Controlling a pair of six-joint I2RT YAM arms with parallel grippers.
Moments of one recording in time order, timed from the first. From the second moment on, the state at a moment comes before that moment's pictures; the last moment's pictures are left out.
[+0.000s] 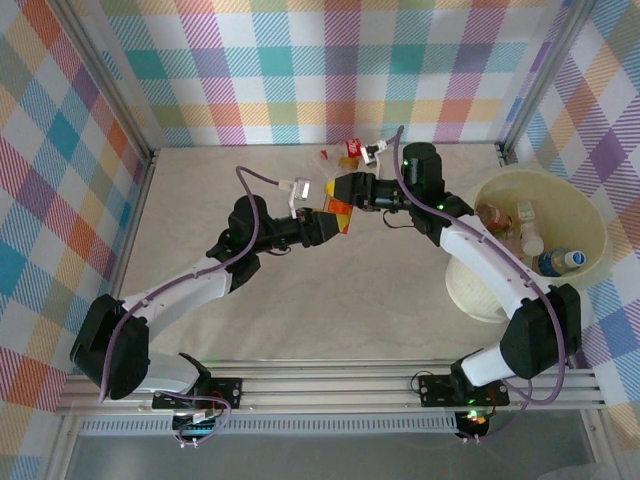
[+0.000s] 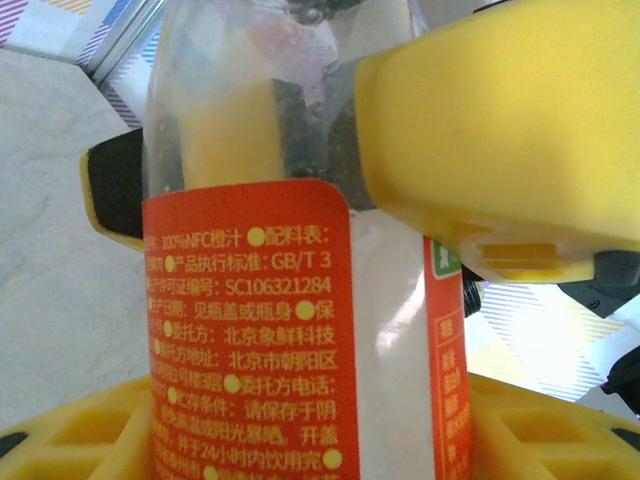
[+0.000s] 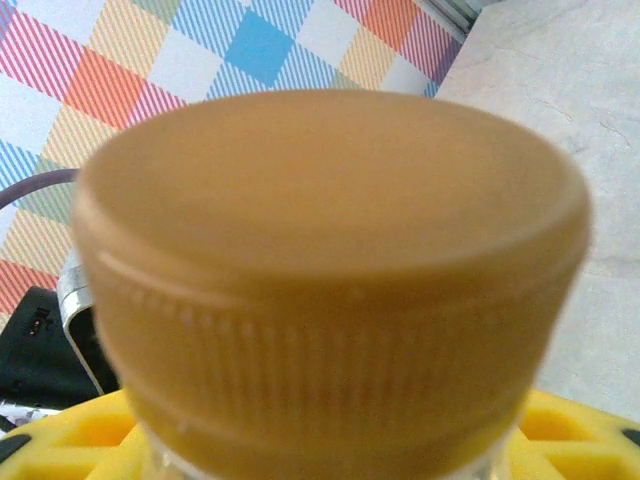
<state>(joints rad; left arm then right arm) -0.62 1.36 0.88 0.47 0.64 -0.79 0.46 1.45 1.26 -0.11 -0.81 0.73</state>
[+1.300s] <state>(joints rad) -0.63 1.37 0.89 0.36 0.49 -0.76 0.35 0.98 1.30 -0.38 0.49 -0.20</state>
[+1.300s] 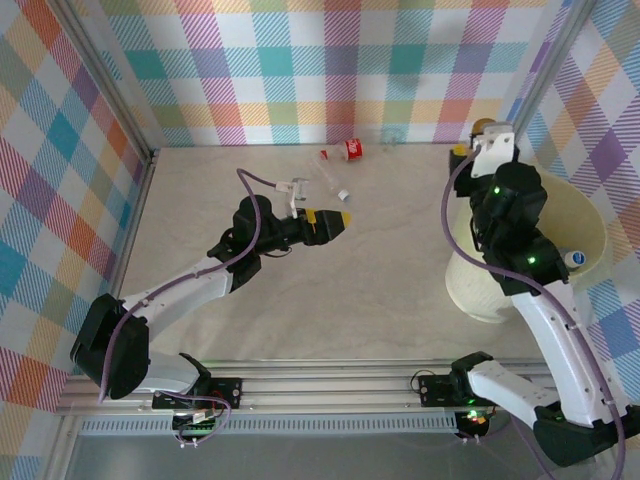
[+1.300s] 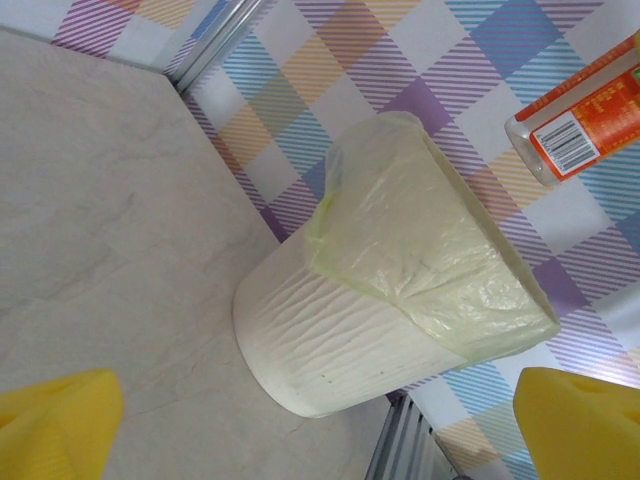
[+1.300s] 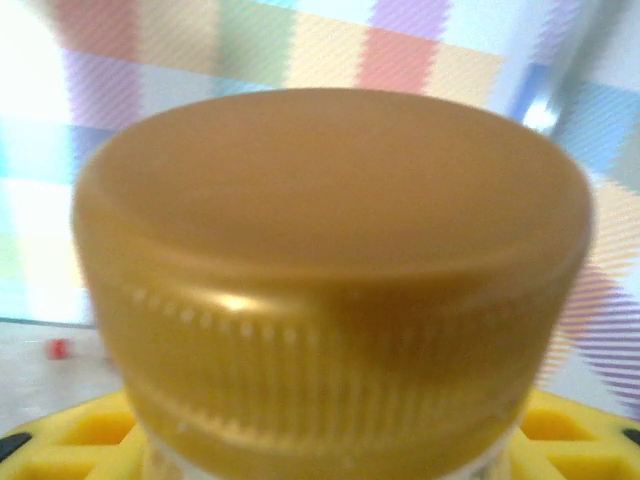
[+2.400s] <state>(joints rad) -0.63 1.62 0.98 0.36 0.35 -0.95 -0.18 1.07 1.05 -0.32 0.71 -0.45</state>
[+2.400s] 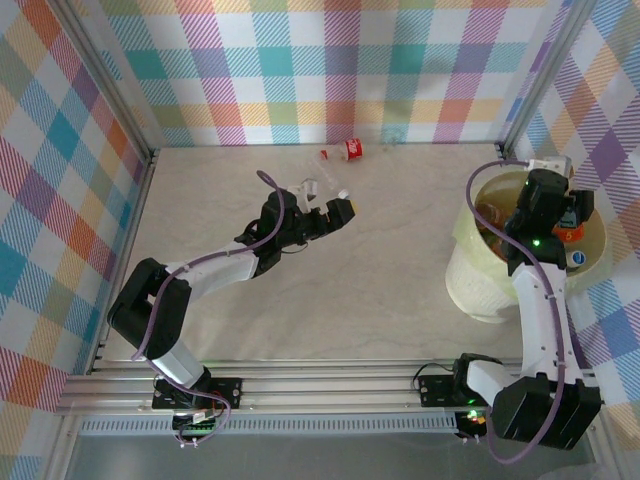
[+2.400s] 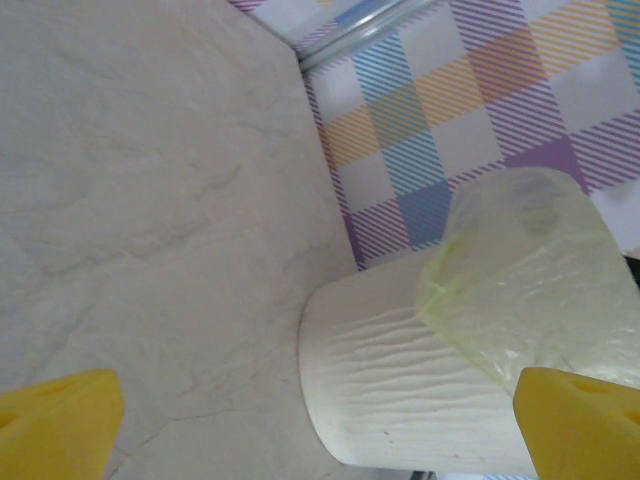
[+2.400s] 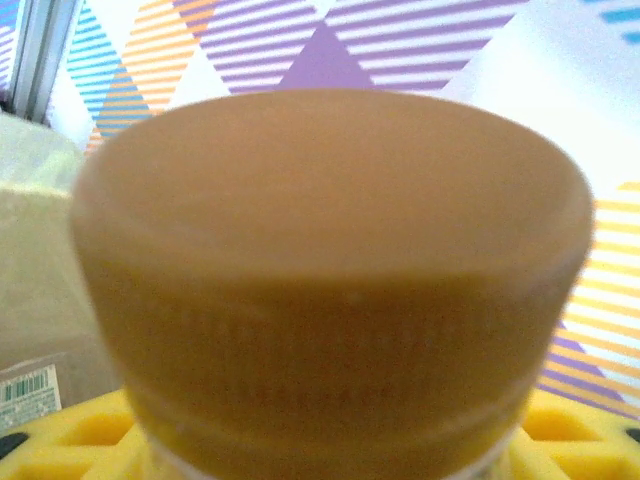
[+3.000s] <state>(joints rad) -0.63 1.62 0.98 0.25 0.21 -0.94 -0.18 1.13 1.16 -0.58 0.62 -0.24</state>
